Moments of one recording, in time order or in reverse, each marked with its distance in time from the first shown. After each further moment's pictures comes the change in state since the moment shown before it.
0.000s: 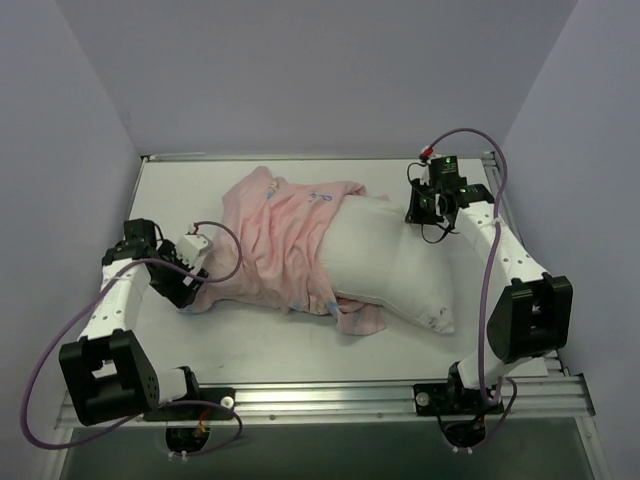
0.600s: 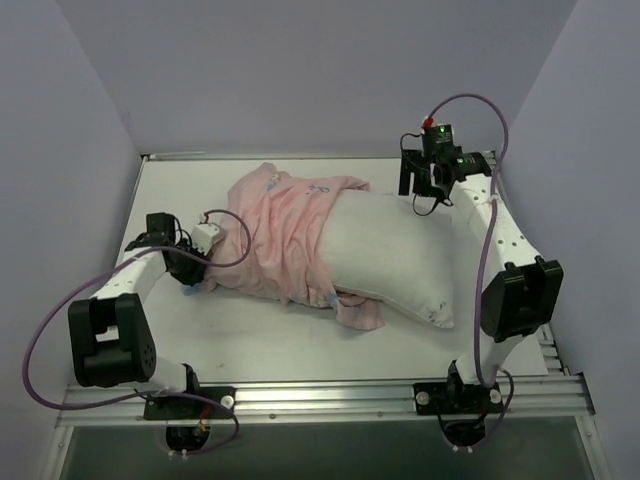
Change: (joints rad) left arm -0.094 0.234 -0.021 0.326 0.060 -0.215; right arm 0.028 0.144 0.292 -0.151 0.191 -0.010
